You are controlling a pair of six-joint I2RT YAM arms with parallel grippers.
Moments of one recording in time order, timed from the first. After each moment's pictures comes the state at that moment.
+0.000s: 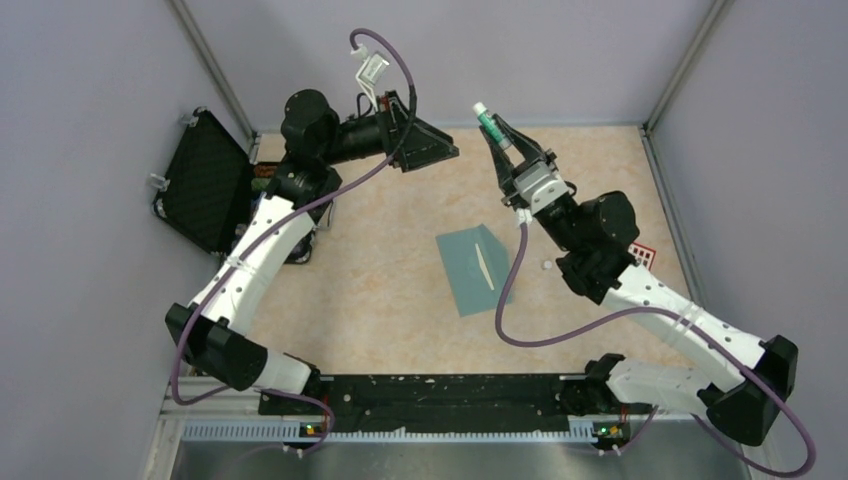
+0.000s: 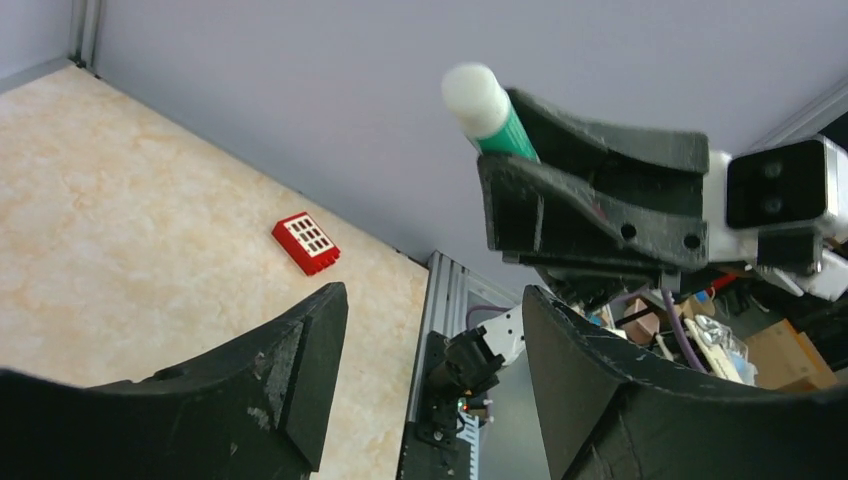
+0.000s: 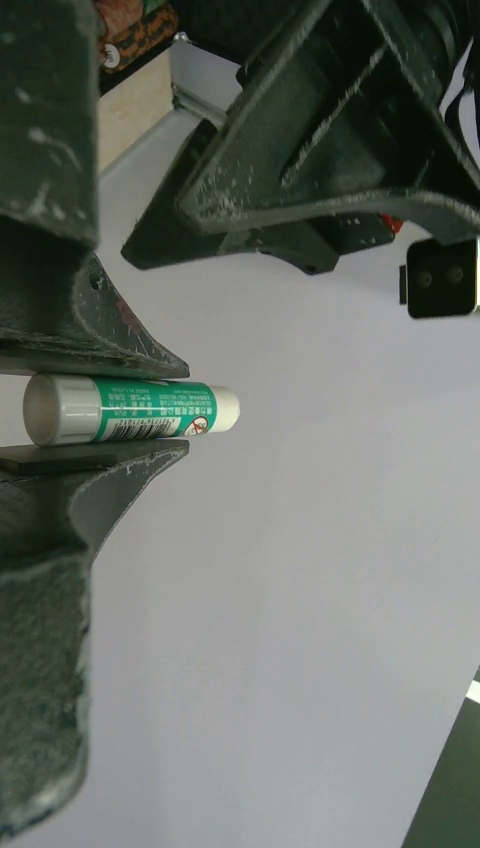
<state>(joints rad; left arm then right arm) -0.43 1.42 1.55 0.09 0.95 -0.74 0.77 1.08 1.02 0.67 -0.07 -0.68</state>
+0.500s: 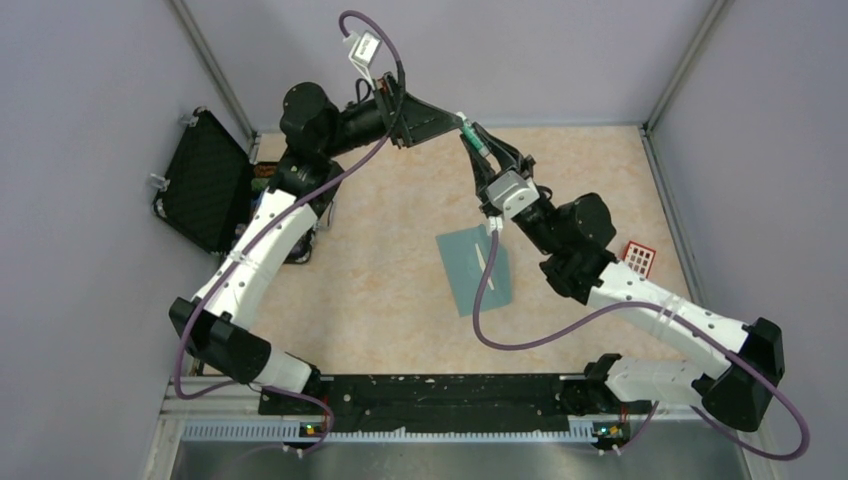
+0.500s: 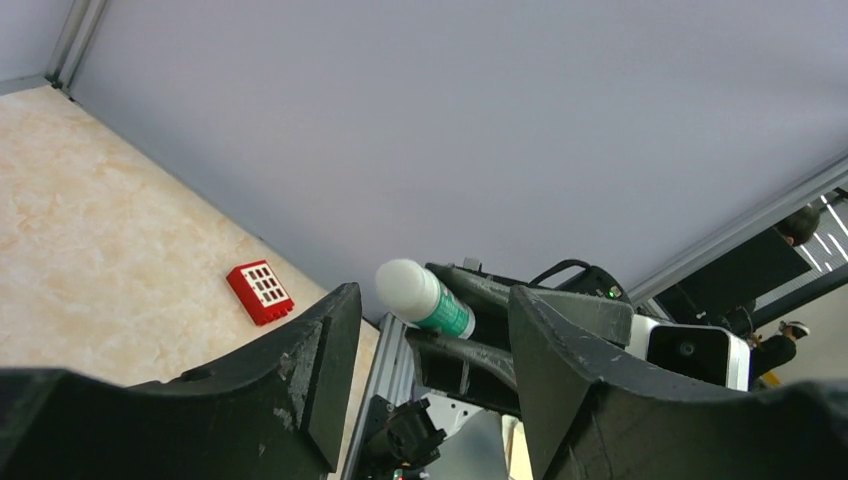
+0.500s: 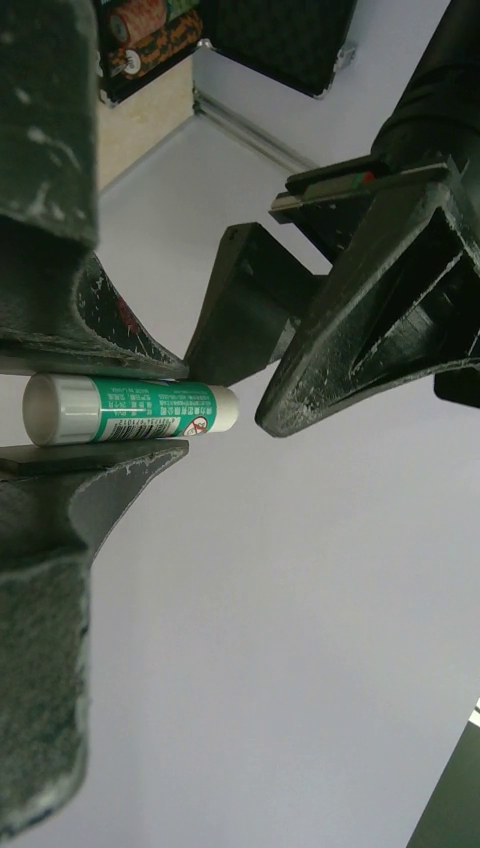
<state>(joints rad) -0.45 1.46 1.61 0.18 0.83 -0.99 0.85 1.14 0.99 0.73 -0.03 -0.80</state>
